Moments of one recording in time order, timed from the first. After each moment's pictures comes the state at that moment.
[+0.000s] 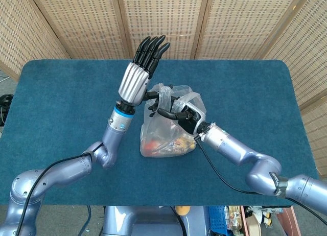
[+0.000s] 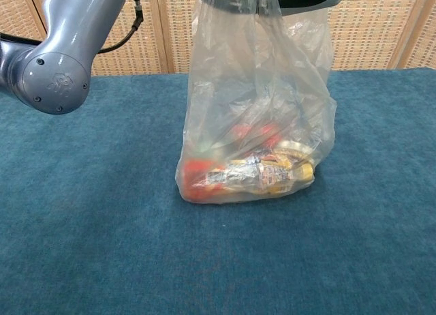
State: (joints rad) left arm -1.18 -1.81 -0.45 -0.94 1.40 1.40 -0.19; right arm 0.81 -1.20 0.67 -1.73 -1.31 0.34 1.79
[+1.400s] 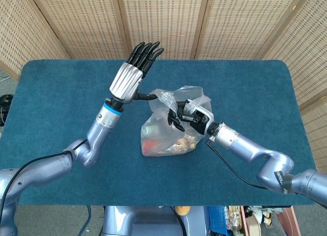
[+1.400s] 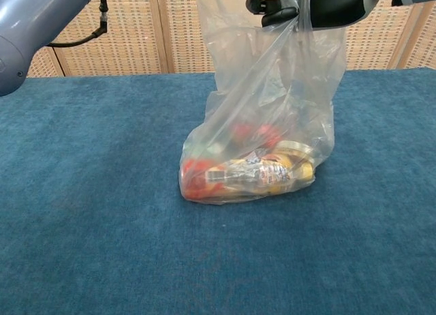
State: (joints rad) left arm -1.10 -1.63 -0.37 -1.08 1.39 1.22 -0.19; right arm 0.94 -1.09 0.35 -1.62 -1.61 0.55 2.04
